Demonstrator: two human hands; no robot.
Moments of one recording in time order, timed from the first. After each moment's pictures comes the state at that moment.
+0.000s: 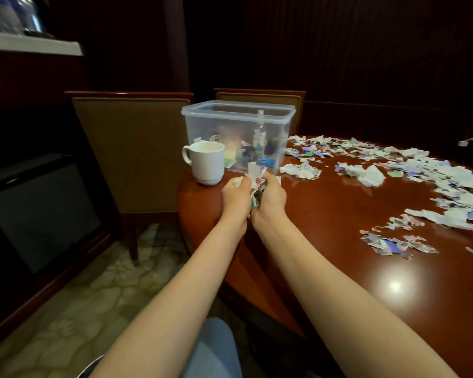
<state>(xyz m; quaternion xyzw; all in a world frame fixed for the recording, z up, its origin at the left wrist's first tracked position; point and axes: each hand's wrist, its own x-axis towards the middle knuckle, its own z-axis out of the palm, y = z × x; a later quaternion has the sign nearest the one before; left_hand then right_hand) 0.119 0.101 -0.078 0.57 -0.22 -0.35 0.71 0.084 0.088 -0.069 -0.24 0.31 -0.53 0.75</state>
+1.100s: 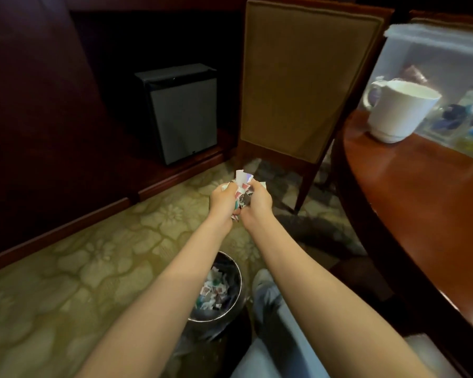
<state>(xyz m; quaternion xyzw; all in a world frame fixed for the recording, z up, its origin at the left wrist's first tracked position) 0.313 0.281 -0.211 0.63 0.05 -0.26 0.73 0.286 0.238 -0.201 -0.32 0.39 -0.18 0.85</state>
